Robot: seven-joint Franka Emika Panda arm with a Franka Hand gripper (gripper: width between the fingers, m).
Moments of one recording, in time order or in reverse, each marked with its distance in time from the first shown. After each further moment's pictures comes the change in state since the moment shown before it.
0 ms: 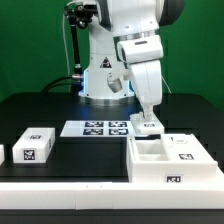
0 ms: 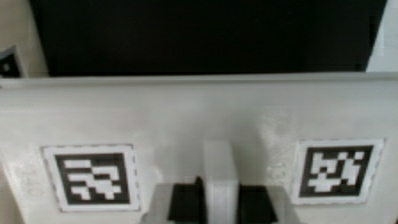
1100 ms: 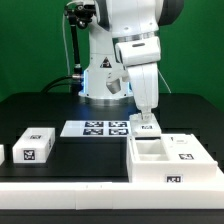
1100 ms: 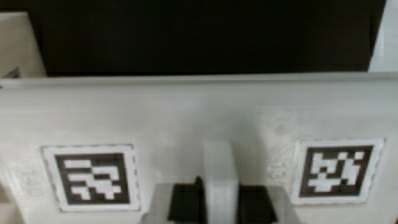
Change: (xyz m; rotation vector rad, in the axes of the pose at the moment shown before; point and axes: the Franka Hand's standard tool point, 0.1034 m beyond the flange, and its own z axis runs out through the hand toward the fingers) arm -0.006 0.005 0.001 0.021 -0.004 0.056
